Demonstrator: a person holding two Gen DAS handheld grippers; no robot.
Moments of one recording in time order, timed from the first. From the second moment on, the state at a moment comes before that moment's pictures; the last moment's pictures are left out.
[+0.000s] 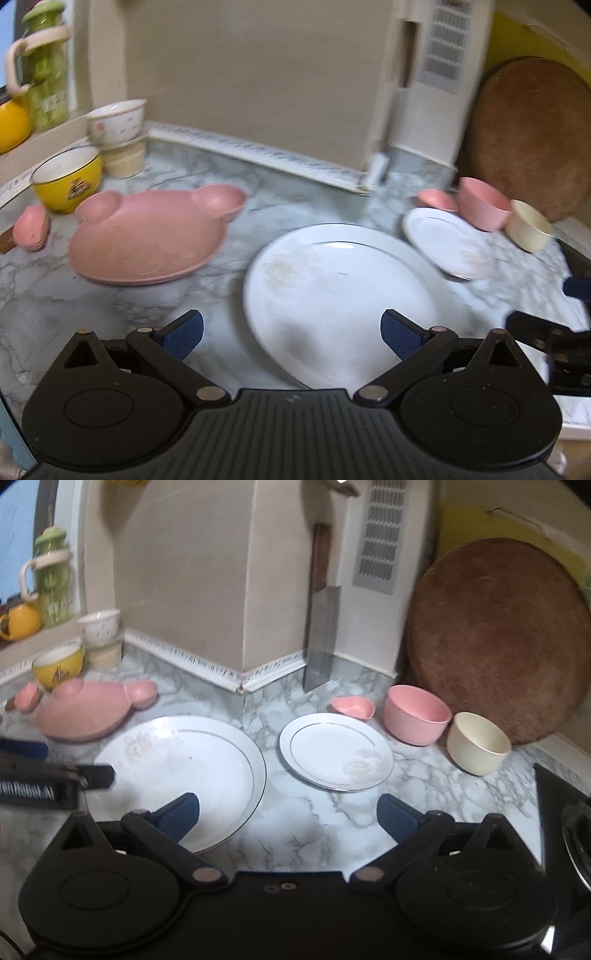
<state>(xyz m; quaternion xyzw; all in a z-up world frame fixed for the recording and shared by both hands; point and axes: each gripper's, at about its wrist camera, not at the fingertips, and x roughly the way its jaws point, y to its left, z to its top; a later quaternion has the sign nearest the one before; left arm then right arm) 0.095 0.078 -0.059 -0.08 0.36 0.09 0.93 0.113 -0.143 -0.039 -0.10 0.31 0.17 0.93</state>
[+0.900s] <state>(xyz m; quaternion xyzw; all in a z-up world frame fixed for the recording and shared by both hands) 0.154 0.125 -0.102 -0.16 0.43 0.10 0.88 0.223 -0.134 -0.094 0.02 0.48 0.22 0.85</state>
